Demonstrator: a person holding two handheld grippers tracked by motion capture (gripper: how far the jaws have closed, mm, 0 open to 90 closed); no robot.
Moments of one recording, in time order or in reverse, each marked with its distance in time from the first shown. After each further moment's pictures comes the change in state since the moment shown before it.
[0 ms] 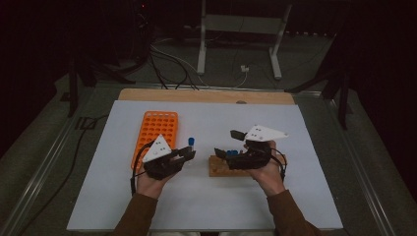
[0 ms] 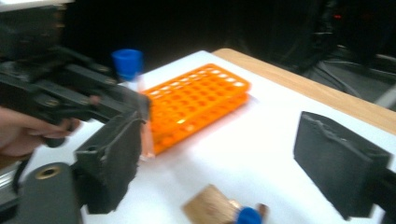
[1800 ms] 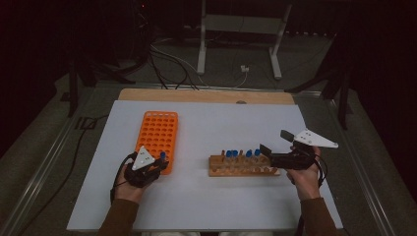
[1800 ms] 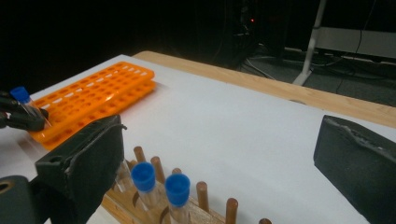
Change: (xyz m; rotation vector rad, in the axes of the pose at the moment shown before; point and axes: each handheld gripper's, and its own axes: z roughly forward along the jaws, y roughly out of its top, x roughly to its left) left arm 0.034 -0.064 -0.018 0.251 0.191 0.012; right arm -0.067 -0.047 -0.074 -0.058 -0.250 0.101
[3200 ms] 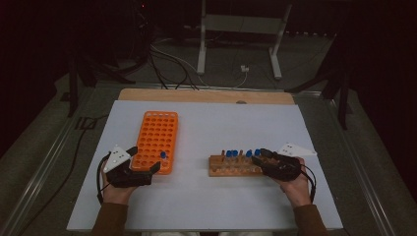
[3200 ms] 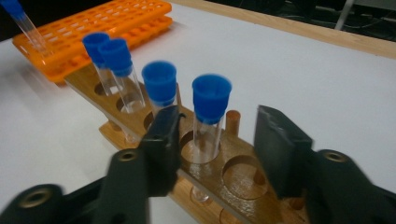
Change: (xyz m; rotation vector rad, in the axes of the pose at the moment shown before) left arm 0.012 0.000 -0.045 -0.225 0.066 -0.196; right arm 0.009 -0.048 0.024 0.163 0.069 -0.049
